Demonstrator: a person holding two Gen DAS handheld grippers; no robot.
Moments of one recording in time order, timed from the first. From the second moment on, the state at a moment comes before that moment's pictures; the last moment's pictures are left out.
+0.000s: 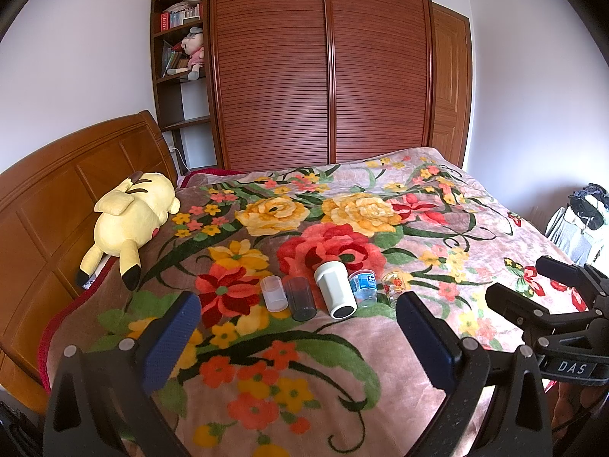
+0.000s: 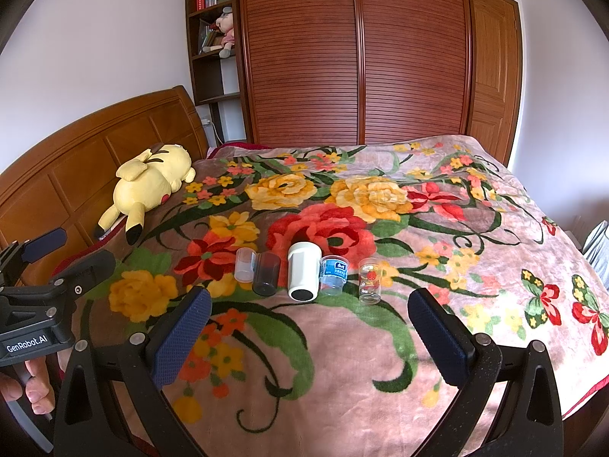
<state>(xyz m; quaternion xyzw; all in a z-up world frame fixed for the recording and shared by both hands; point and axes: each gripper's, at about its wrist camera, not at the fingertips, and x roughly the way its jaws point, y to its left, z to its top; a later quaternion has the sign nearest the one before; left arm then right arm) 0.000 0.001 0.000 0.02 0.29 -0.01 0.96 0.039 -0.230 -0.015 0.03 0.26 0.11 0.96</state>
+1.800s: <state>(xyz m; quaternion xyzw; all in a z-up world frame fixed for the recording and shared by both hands) 0.266 -0.012 -0.068 0.04 0.41 -0.06 0.91 0.281 -0.209 -0.205 0.06 0.48 0.16 0.86</state>
